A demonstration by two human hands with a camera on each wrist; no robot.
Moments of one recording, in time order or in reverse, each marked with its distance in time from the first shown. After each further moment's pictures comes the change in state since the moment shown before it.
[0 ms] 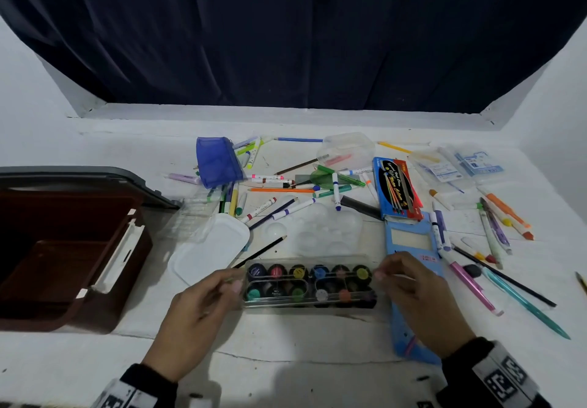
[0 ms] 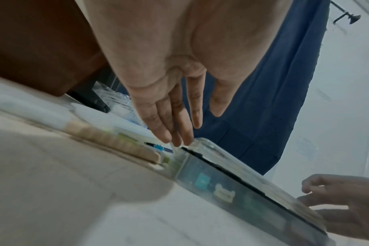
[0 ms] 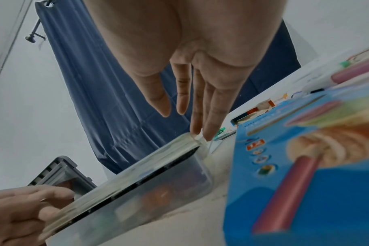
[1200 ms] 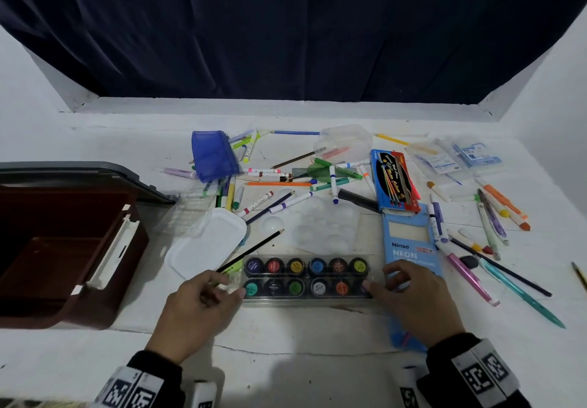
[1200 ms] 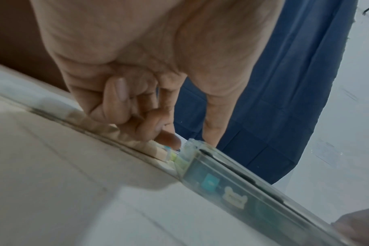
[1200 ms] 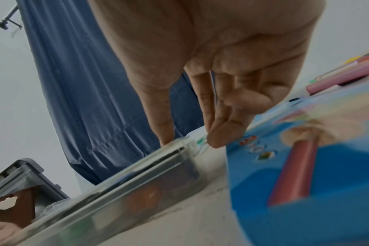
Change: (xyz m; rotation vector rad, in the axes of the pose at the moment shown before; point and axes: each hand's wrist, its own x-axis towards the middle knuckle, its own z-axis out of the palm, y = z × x) left_hand 0.008 -0.004 0.002 0.236 0.130 -0.273; right_hand 0.001 0.024 0.007 -0.389 0.104 0.195
